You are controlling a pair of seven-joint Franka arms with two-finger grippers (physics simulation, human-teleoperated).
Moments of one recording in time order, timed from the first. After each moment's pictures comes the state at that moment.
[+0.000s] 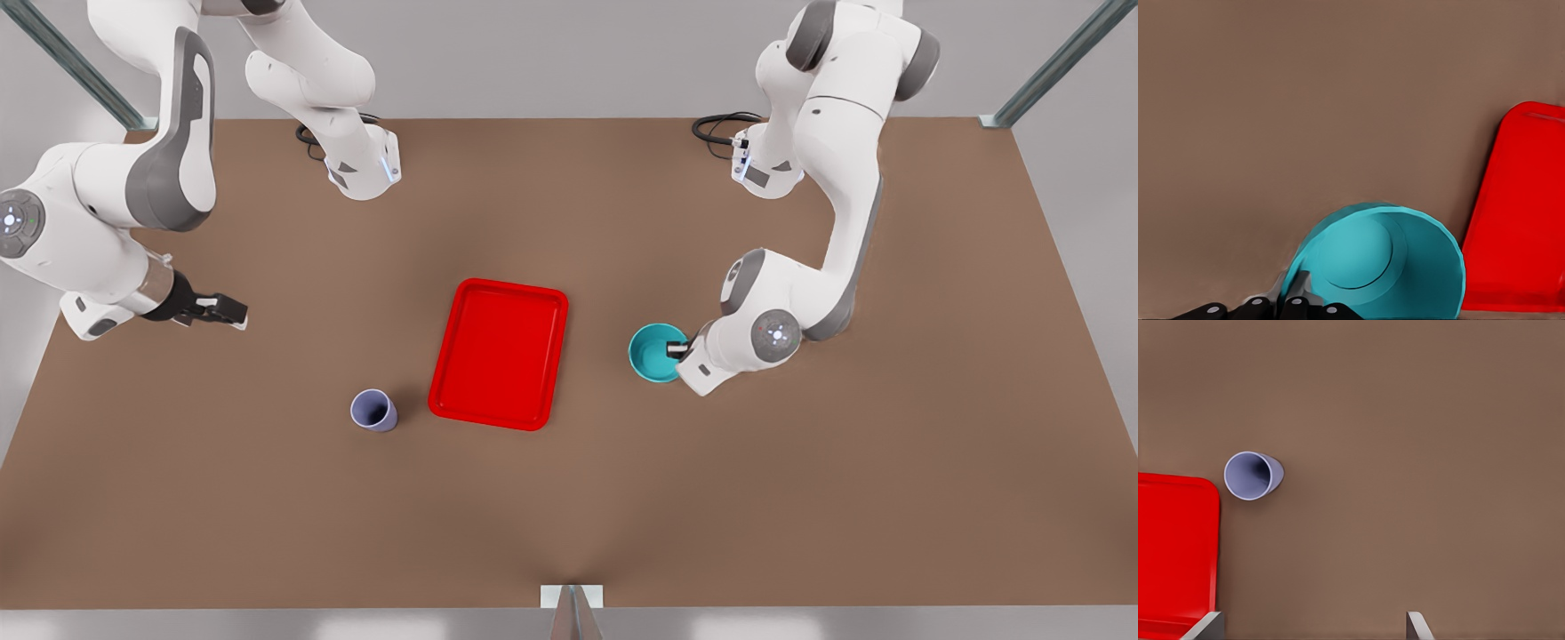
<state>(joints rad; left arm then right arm) -0.37 0.47 -0.11 -1.60 -0.21 1.88 -0.41 -0.07 0.10 0.02 -1.63 0.04 1.65 0.02</state>
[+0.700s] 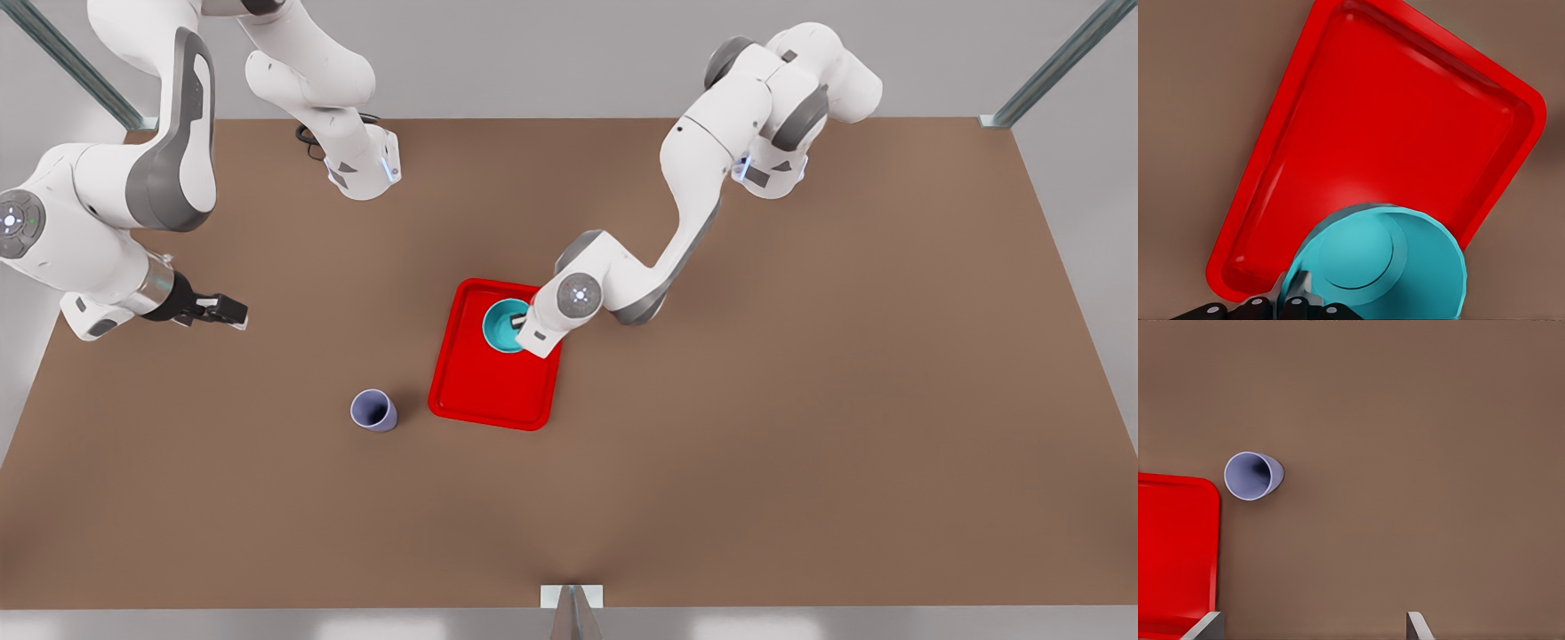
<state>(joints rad) -0.73 0.81 -0.11 -1.29 -0.34 2.08 -0.91 -0.07 0.10 0.02 -1.63 0.04 1.65 0.02</state>
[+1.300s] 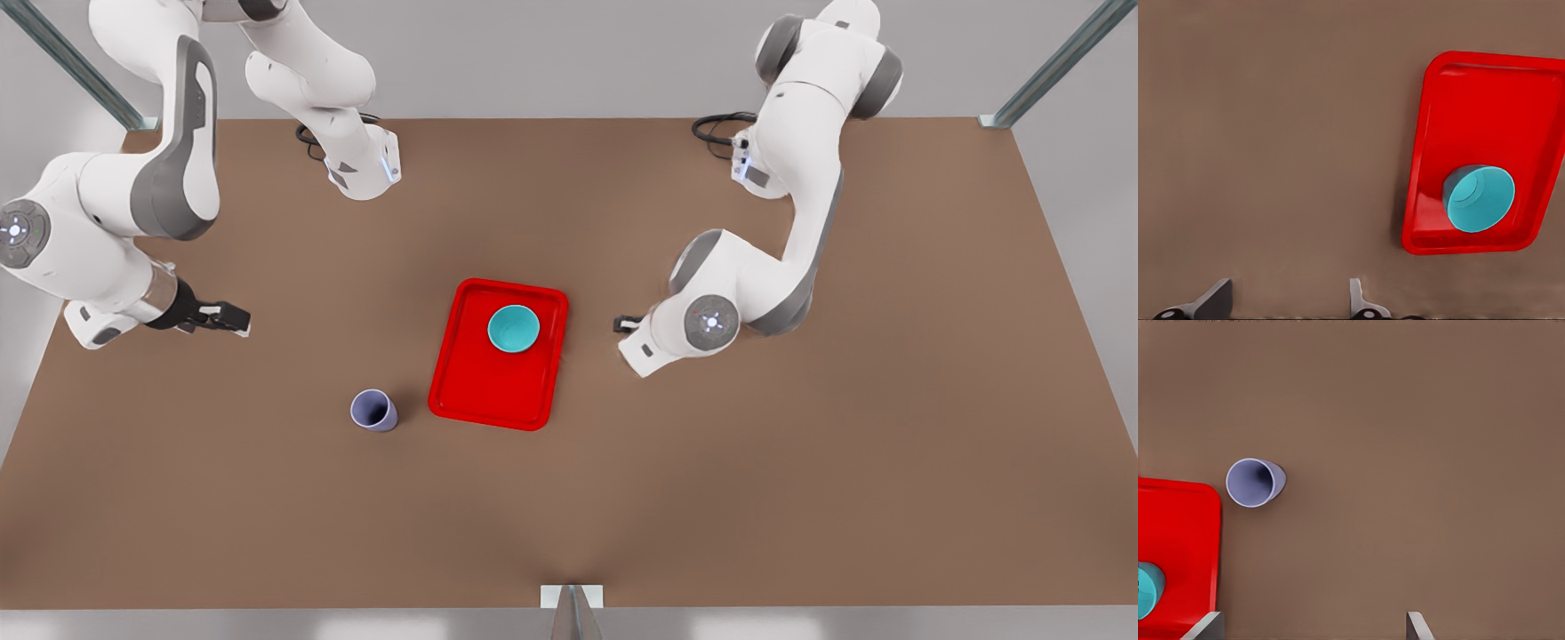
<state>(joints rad) -0.46 0.51 0.02 -1.28 -0.20 1.50 -0.24 -0.06 0.16 0.03 -1.58 0.04 1.67 0.02</state>
